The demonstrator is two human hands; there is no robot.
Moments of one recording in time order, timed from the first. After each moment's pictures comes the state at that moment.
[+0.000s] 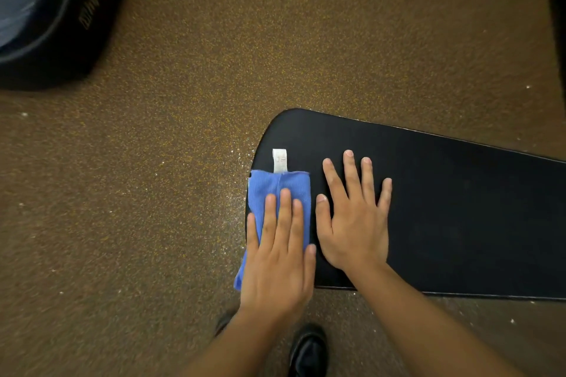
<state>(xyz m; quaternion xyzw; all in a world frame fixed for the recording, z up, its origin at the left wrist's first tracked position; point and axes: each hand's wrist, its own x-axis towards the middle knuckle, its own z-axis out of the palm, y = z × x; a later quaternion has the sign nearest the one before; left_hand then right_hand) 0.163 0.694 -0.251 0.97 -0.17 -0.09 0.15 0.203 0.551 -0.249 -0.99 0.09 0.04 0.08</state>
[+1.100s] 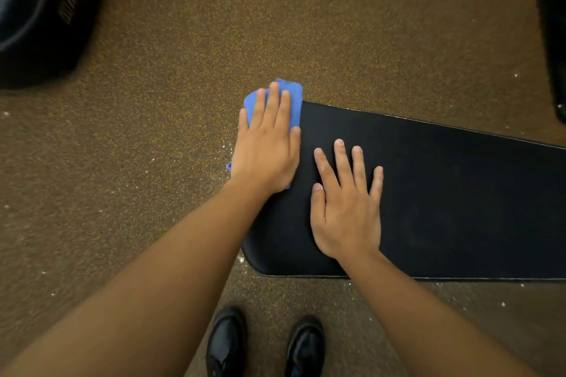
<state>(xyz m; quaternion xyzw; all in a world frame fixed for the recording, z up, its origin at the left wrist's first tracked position) 0.320 0.673 -0.248 0.97 -0.15 -0.10 0.16 0.201 0.552 -0.248 -0.99 0.10 0.04 0.10</state>
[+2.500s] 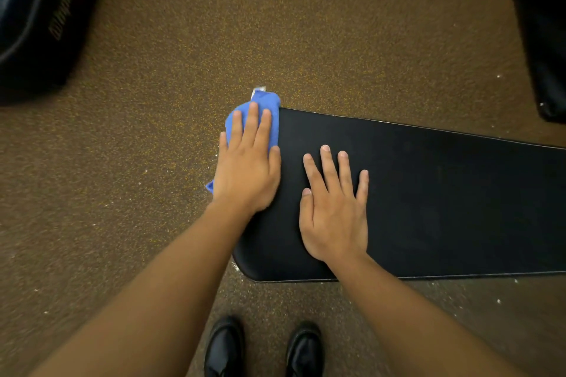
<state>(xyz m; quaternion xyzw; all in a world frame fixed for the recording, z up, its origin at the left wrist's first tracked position) 0.304 0.686 -0.246 0.97 -0.13 -0.11 0.17 0.201 0.553 -0.250 -0.99 0.10 0.04 0.10</state>
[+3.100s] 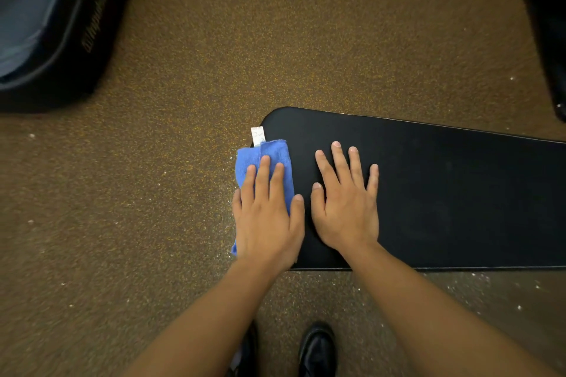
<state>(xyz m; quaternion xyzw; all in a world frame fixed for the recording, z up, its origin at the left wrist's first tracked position) 0.207 0.689 -0.229 0.97 -0.06 -0.10 0.21 0.202 0.554 -0.246 -0.99 0.10 0.03 0.11</state>
